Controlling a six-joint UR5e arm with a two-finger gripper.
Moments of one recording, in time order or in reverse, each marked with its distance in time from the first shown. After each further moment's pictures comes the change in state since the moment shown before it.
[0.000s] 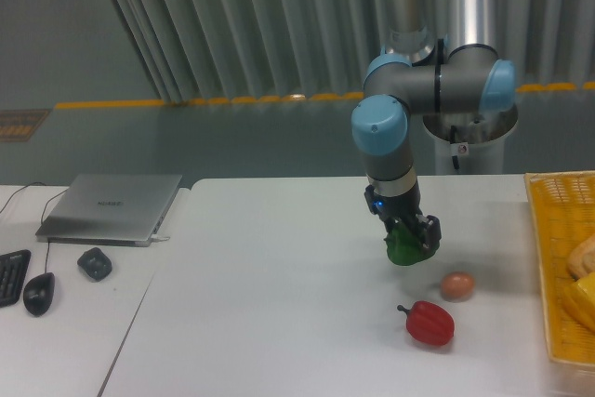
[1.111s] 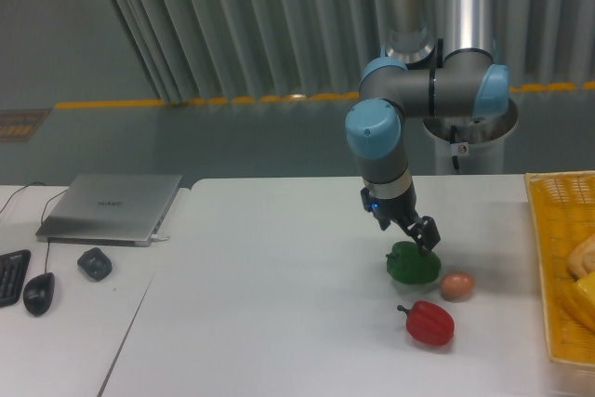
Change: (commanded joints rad) arm -0.005 -0.009 0.015 0.002 0.012 0.002
